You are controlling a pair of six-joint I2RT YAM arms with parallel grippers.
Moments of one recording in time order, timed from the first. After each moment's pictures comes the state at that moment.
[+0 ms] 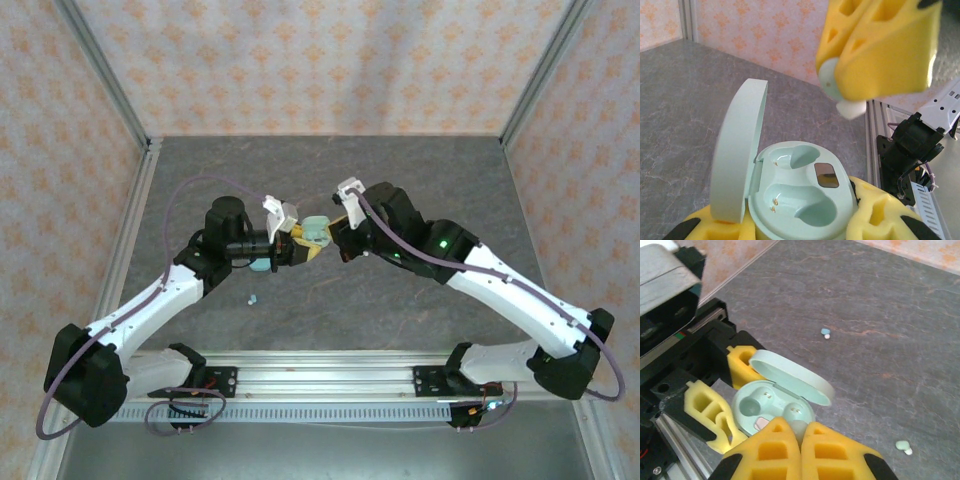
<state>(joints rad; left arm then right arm) -0.45 1.15 0.76 0.06 0.84 -0.01 0.91 1.23 1.35 -0.72 0.04 0.21</state>
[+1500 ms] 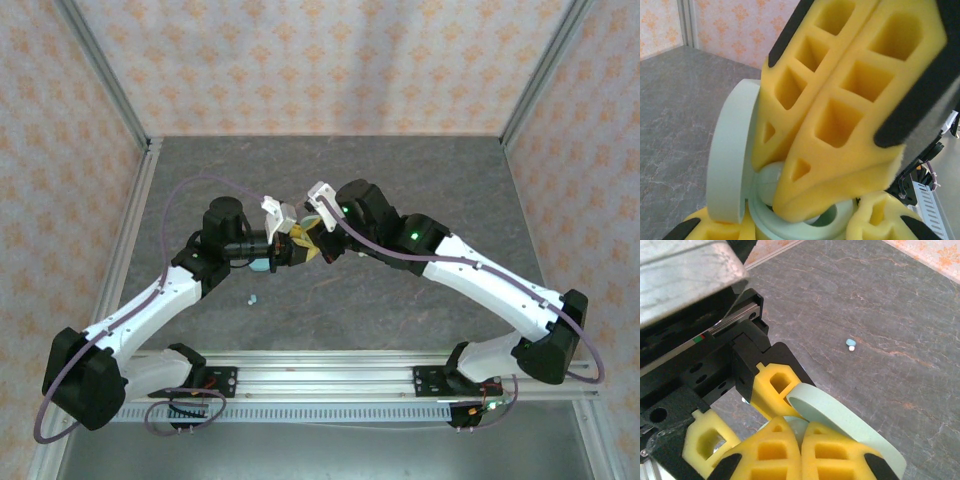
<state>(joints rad) -0.45 1.13 0.76 0.06 0.84 0.01 0.93 1.35 1.38 -0.64 -0.05 0.04</state>
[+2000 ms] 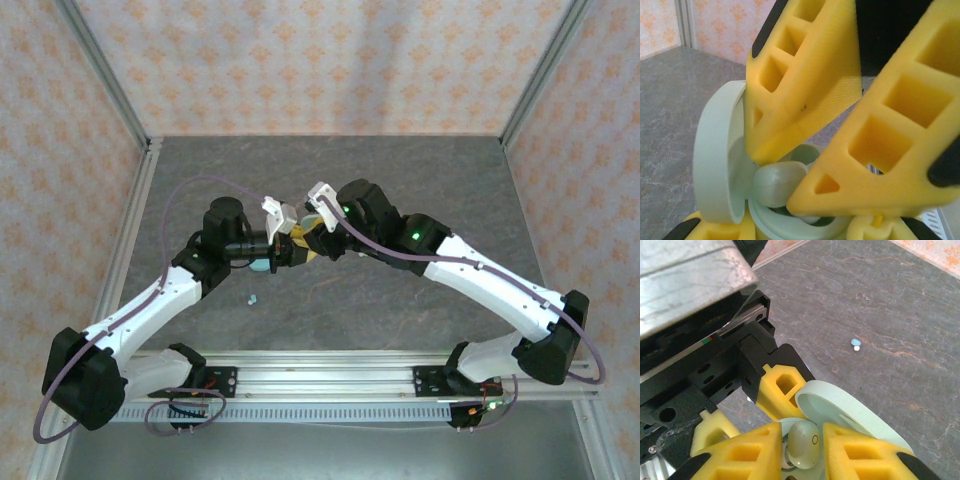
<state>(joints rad) -0.45 1.13 0.76 0.06 0.84 0.01 0.92 1.34 1.38 -0.65 -0.07 0.05</state>
